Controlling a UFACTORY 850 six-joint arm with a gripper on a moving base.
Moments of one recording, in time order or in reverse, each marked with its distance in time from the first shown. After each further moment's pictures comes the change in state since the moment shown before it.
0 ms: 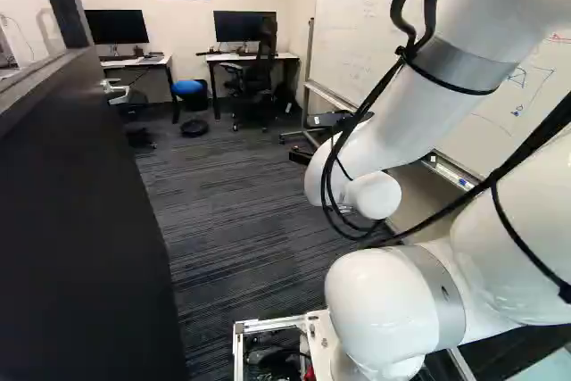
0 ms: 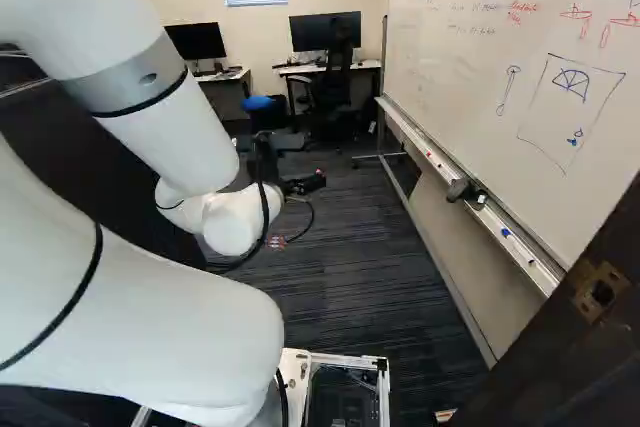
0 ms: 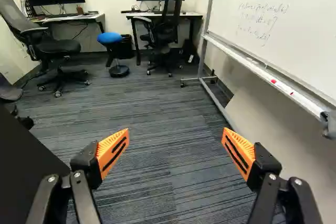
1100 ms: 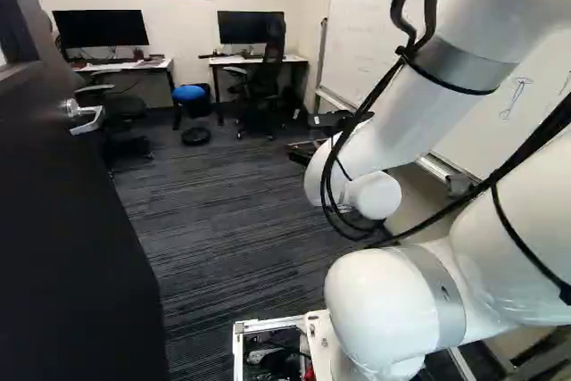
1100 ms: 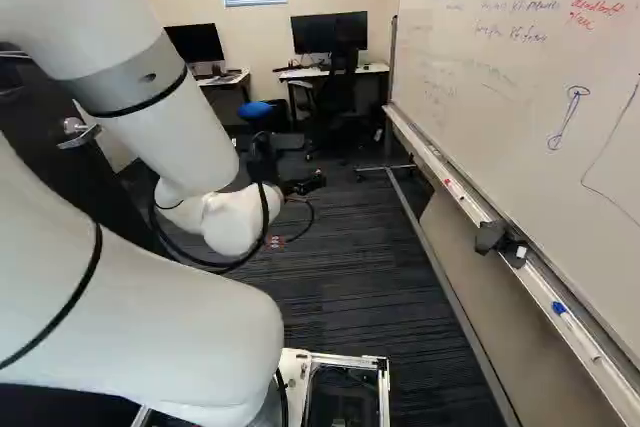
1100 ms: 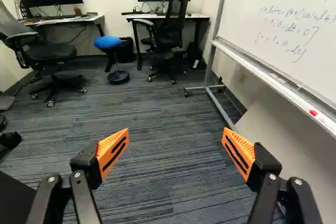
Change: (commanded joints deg) arm 0.0 0.0 0.0 0.0 0.0 0.0
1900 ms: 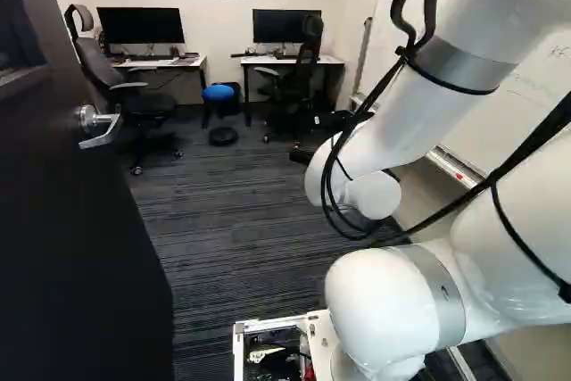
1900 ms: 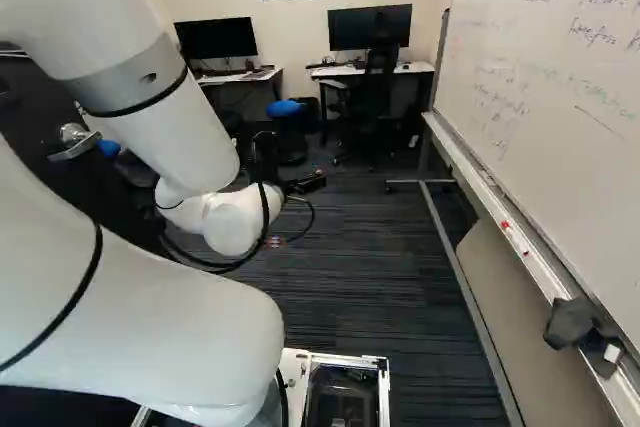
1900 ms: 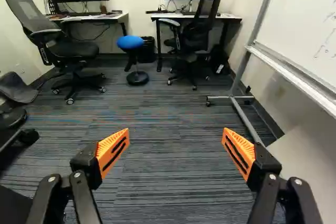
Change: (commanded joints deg) arm 0.0 0.0 0.0 0.0 0.0 0.0
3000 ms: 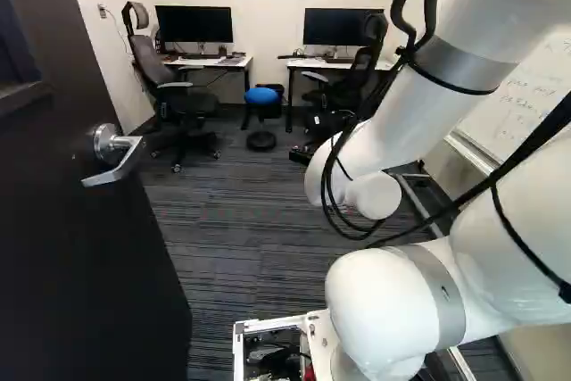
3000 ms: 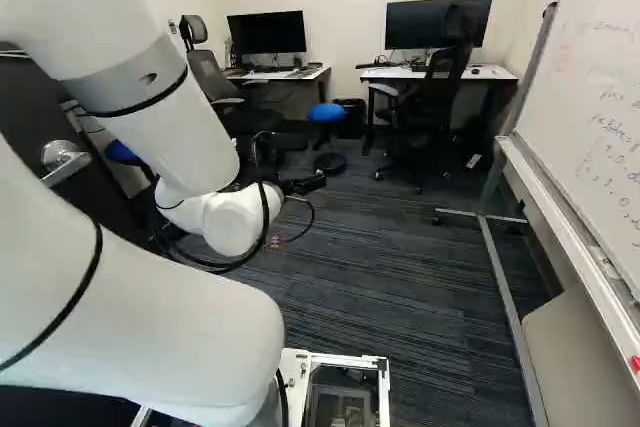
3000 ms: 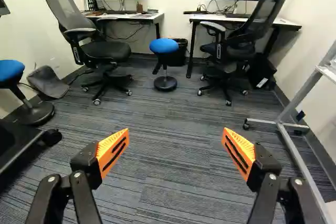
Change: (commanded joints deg) arm 0.0 0.0 0.0 0.0 0.0 0.0
